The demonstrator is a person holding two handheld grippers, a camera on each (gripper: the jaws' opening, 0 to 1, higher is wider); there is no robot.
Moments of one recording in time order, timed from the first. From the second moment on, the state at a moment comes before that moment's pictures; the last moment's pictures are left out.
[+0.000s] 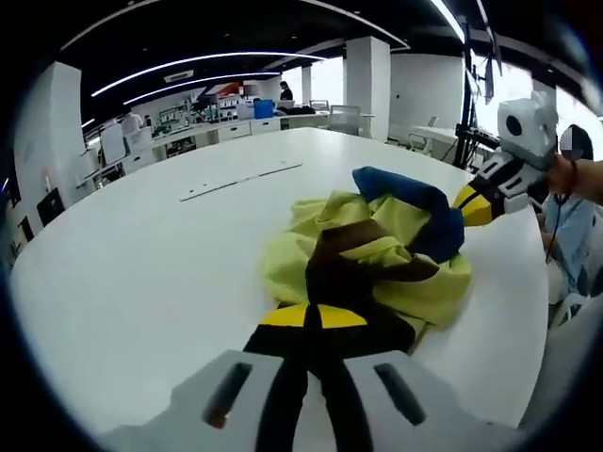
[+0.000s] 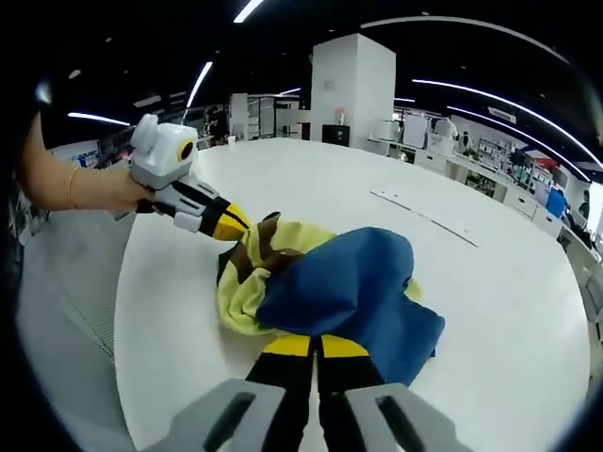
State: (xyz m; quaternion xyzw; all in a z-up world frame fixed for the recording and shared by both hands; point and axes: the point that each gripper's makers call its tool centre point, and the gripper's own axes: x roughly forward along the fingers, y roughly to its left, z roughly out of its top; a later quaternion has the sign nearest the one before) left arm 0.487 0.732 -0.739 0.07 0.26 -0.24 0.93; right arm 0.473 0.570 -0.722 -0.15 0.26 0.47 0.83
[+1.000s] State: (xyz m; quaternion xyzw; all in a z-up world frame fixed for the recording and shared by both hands) left arm 0.490 0.730 -0.755 0.02 0.30 -0.24 0.93; right arm 0.471 0.562 -0.717 -0.15 0.26 0.46 0.83
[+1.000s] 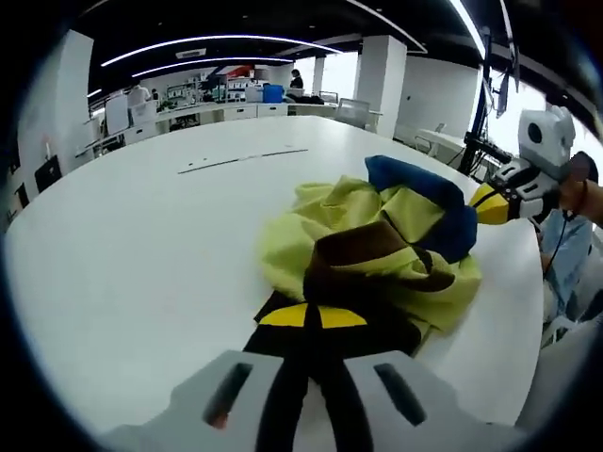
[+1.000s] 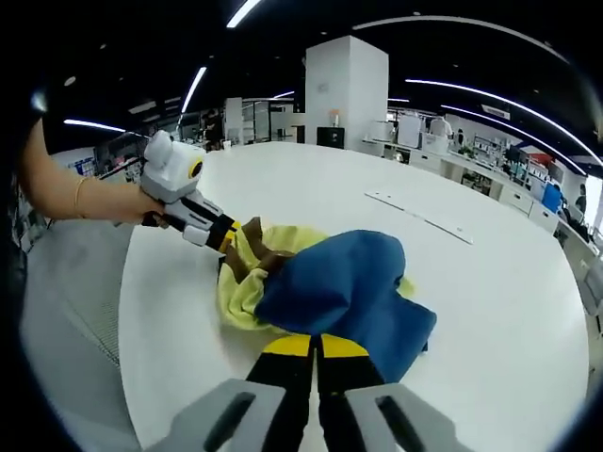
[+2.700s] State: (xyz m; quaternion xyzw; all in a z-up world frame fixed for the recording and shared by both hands) left arm 0.584 0.787 -0.594 0.12 0.13 -0.13 0.98; right arm 0.598 0.504 -0.609 -0.14 0.17 0.35 0.91
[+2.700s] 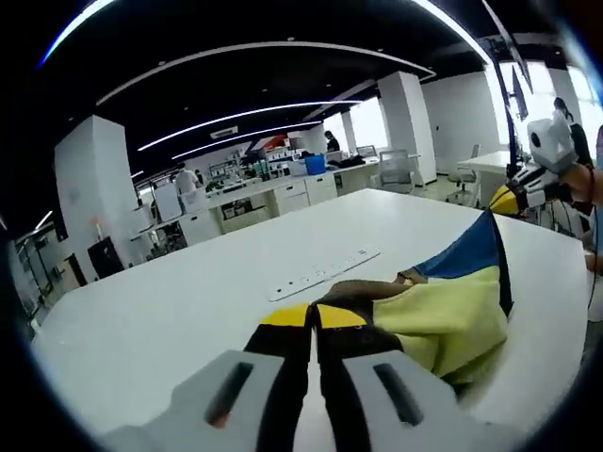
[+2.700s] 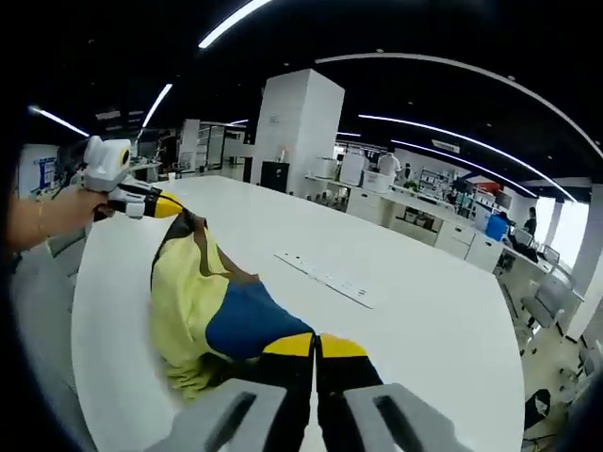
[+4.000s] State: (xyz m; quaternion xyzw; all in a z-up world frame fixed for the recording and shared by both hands) left arm 0.741 0.782 -0.733 0.09 0.23 -0.09 0.97; right arm 0.734 0.465 -0.729 -0.08 0.29 0.23 0.93
